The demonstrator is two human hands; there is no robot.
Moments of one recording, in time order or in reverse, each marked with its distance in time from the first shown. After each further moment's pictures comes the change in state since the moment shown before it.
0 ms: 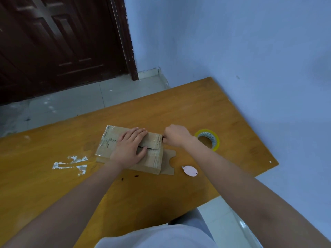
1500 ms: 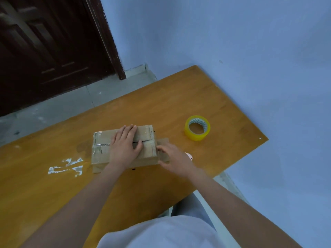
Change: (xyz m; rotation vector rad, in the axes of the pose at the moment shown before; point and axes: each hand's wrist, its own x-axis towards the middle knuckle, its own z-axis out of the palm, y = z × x) left_hand -0.013 0.024 0.012 -0.013 0.096 -0.195; right_hand -0.097 -0.021 0.091 0.519 0.288 -0.041
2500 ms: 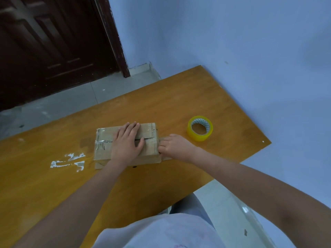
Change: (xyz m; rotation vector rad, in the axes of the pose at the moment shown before) left_hand -0.001 0.002 -0.002 0.015 -0.004 -0.003; right_hand 0.035 0.001 -0.034 -0.787 -0.228 -0.552
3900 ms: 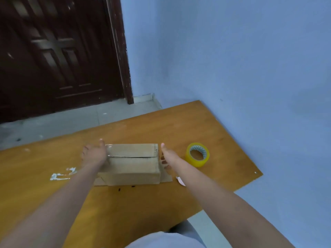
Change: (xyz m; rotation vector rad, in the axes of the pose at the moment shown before) left_hand 0.020 -0.082 -0.039 -0.550 0.005 -0.943; right_hand 0.046 -0.003 -0.016 1.513 0.047 1.178
